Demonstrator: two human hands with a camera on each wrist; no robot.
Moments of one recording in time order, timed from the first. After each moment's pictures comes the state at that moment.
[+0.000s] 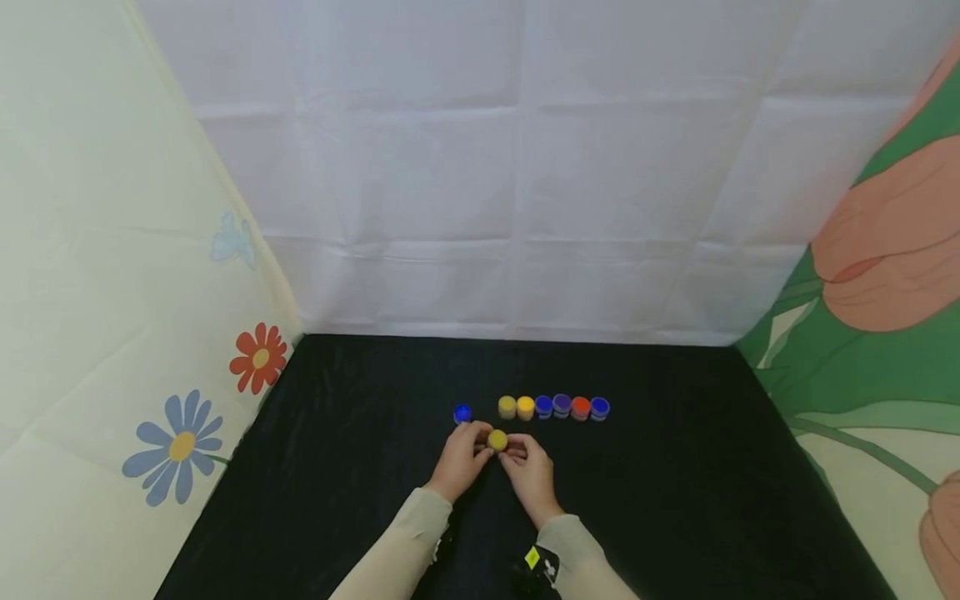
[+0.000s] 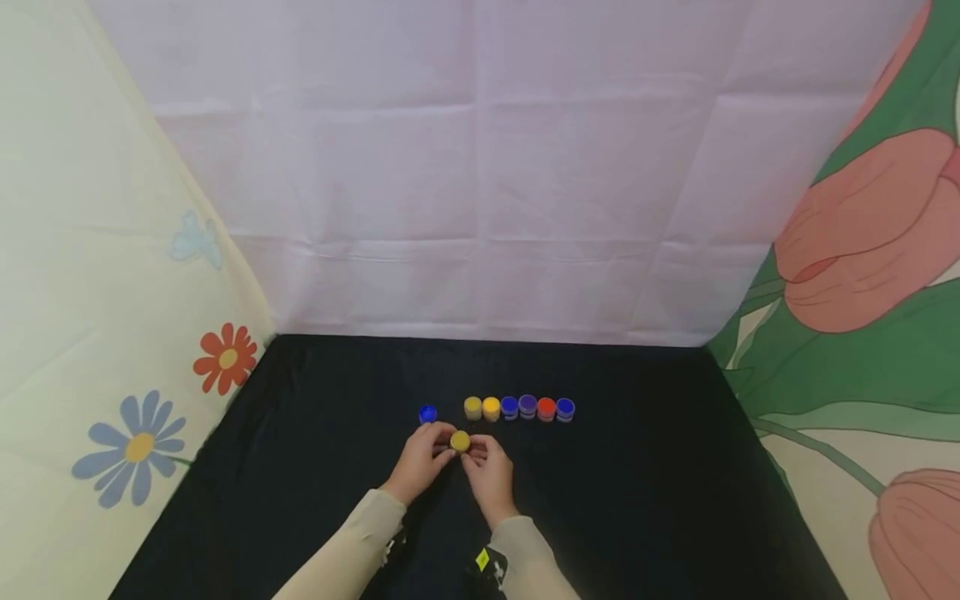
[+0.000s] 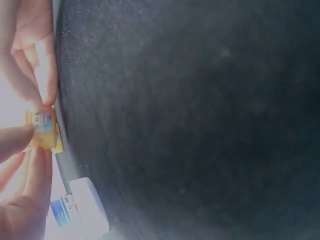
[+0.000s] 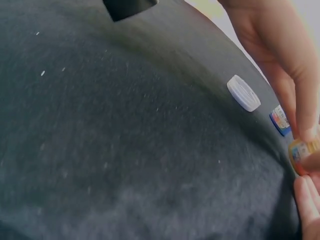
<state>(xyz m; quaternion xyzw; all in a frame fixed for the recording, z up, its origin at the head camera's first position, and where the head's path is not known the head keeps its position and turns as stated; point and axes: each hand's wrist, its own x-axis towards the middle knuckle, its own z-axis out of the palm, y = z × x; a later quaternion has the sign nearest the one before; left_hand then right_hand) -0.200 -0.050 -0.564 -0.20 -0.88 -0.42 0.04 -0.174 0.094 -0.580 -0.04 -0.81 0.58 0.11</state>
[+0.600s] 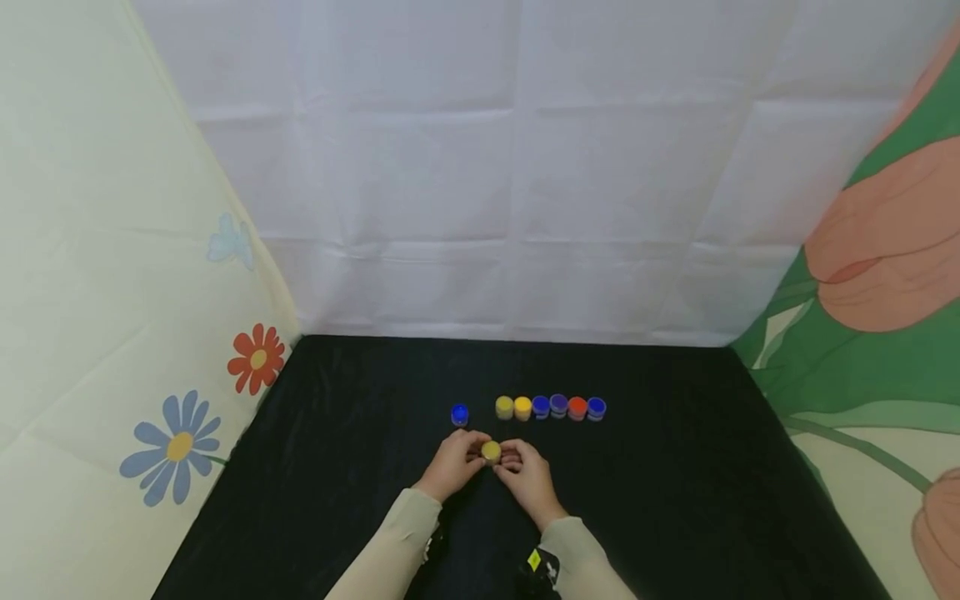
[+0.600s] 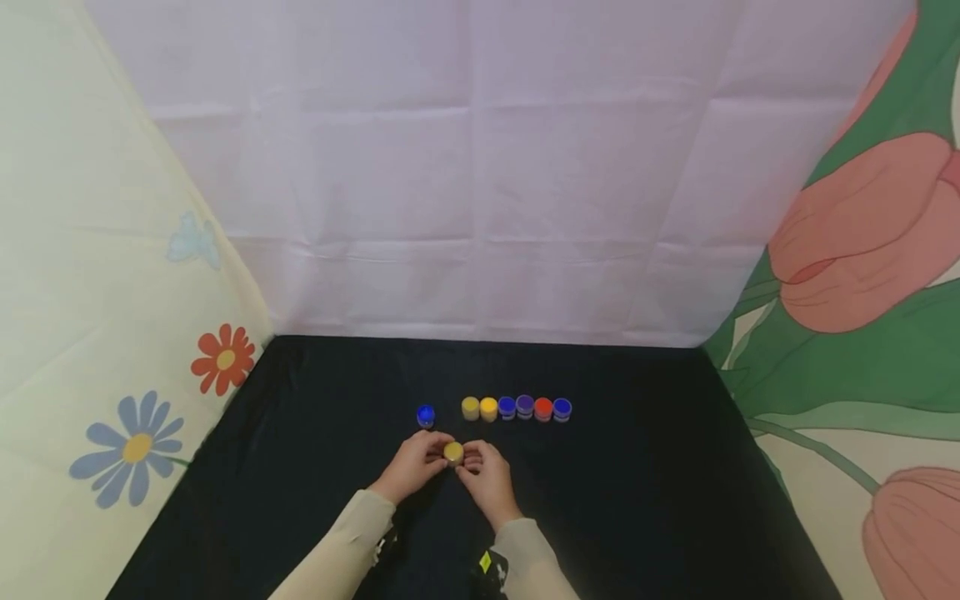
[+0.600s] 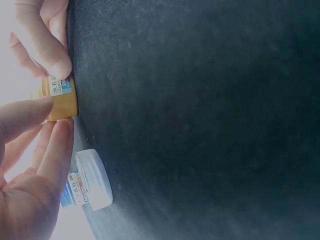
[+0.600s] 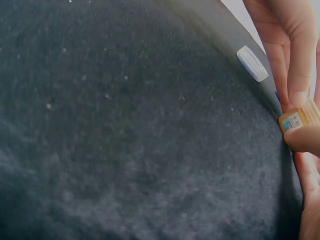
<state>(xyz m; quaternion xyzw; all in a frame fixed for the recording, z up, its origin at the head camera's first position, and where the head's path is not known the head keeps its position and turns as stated) -0.199 -0.061 -0.561 -0.21 -0.89 -0.41 -0.05 -0.171 0.105 -0.584 0.03 -0.82 0.57 0.04</state>
